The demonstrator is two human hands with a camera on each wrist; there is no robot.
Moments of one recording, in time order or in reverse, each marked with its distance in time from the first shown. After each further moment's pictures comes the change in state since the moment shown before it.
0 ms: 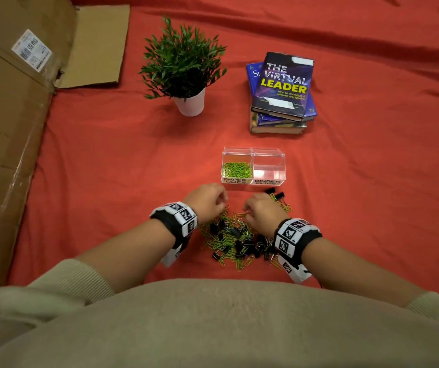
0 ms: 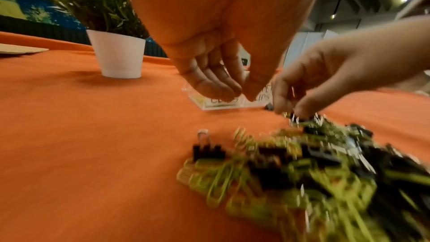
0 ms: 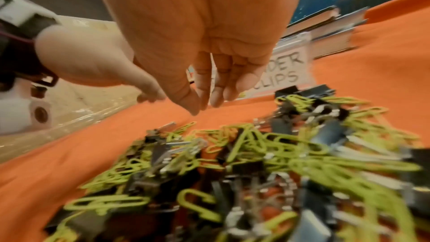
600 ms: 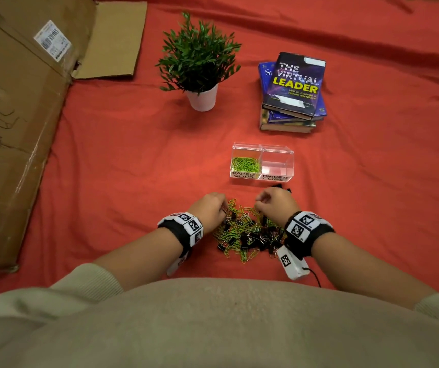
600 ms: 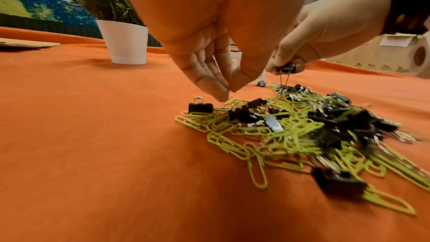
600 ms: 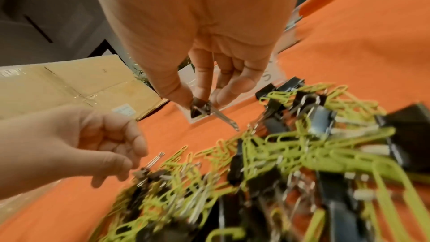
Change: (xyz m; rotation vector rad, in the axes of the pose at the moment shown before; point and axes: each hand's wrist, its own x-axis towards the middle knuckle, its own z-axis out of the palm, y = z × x) left_hand -0.032 -0.010 0.030 0.006 0.018 -0.079; right_hand -0.007 -0.003 -0.011 0.337 0.099 0.240
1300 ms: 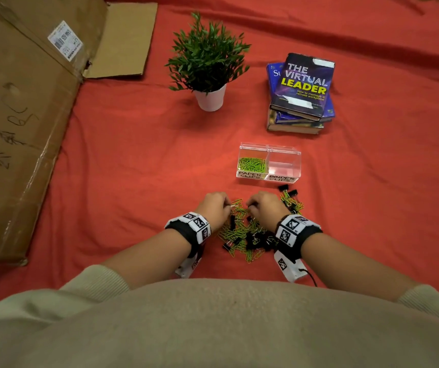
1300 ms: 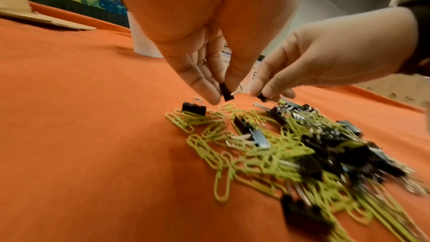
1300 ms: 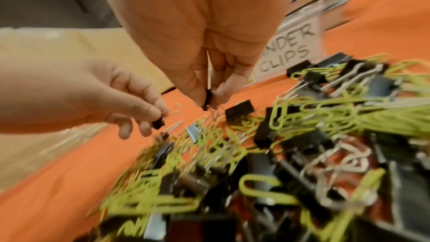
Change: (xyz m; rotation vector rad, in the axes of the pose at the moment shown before) left_hand 0.004 -0.001 0.008 -0.175 0.113 -0.167; right_hand 0.010 -0.009 0.032 -0.238 -0.086 -0.183
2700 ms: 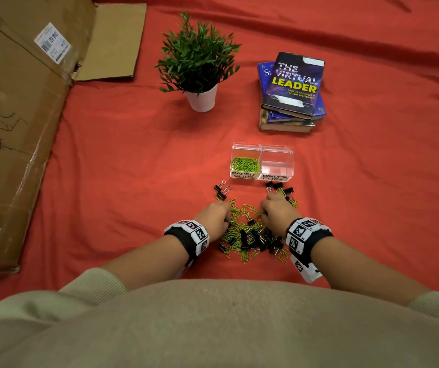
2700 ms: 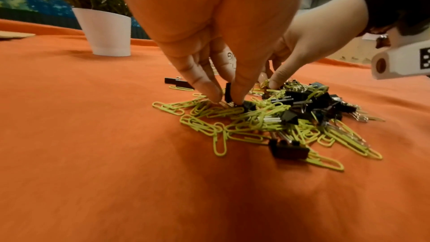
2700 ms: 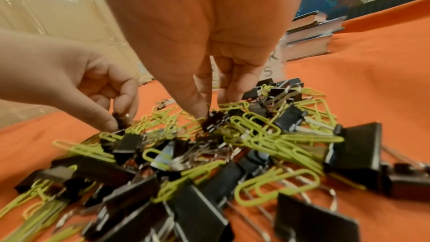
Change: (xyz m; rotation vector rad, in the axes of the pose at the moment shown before) left_hand -0.010 0.002 0.011 0.198 -0.164 0.178; right_hand -0.020 0.034 -0.009 -0.215 -0.085 0.021
